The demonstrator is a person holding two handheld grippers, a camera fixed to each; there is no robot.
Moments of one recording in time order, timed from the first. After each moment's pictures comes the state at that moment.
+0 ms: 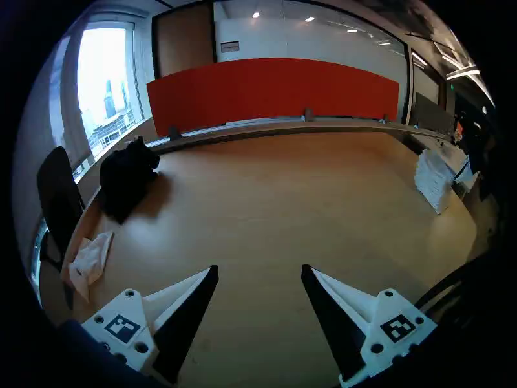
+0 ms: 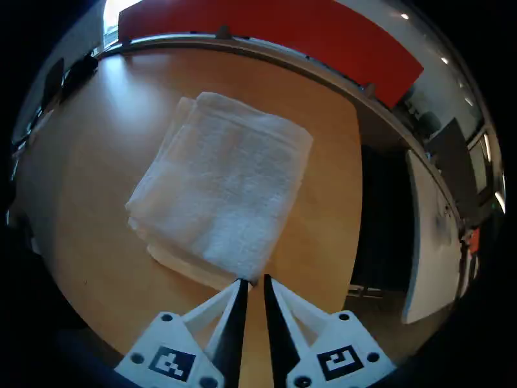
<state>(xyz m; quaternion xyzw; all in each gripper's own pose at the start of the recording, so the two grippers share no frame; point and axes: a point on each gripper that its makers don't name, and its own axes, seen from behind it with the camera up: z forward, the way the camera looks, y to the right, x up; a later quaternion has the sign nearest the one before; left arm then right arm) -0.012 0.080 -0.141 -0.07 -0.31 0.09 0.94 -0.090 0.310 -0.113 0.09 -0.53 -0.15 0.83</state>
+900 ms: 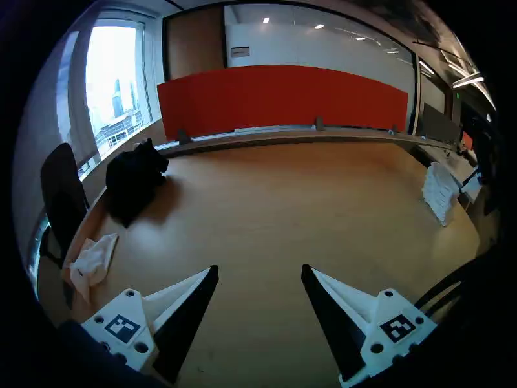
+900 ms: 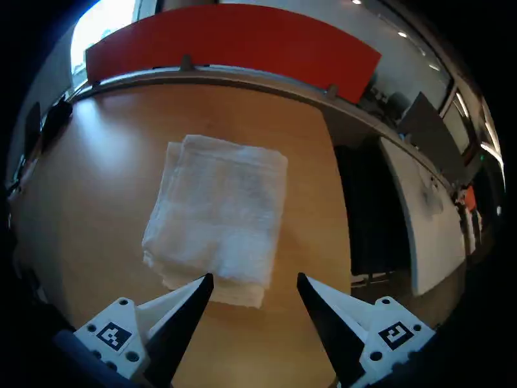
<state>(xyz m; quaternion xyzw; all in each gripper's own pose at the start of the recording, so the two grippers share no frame) -0.004 0.063 -0.123 -0.05 -0.30 0.08 0.95 -0.065 0.287 -0.107 0.00 -0.49 -0.07 0.87</state>
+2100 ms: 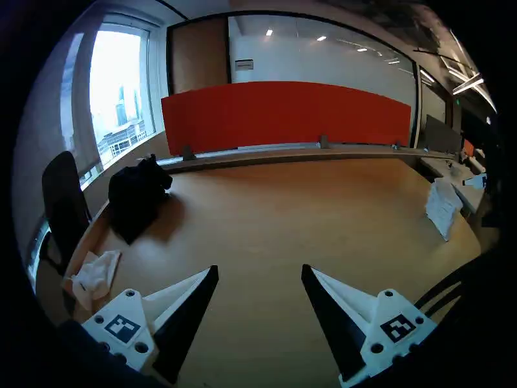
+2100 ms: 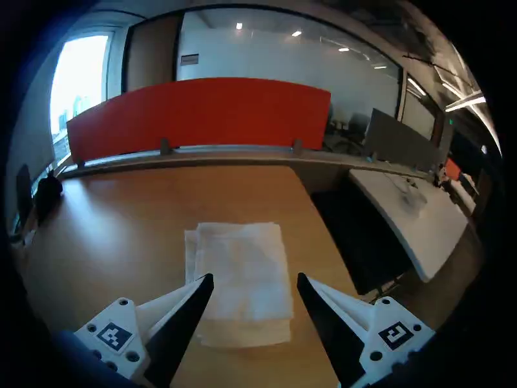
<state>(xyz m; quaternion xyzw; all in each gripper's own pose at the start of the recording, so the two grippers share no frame) 0.022 0.059 -0.093 -0.04 -0.26 0.07 0.96 0.007 0.246 -0.072 -0.07 -0.30 0.01 0.95</state>
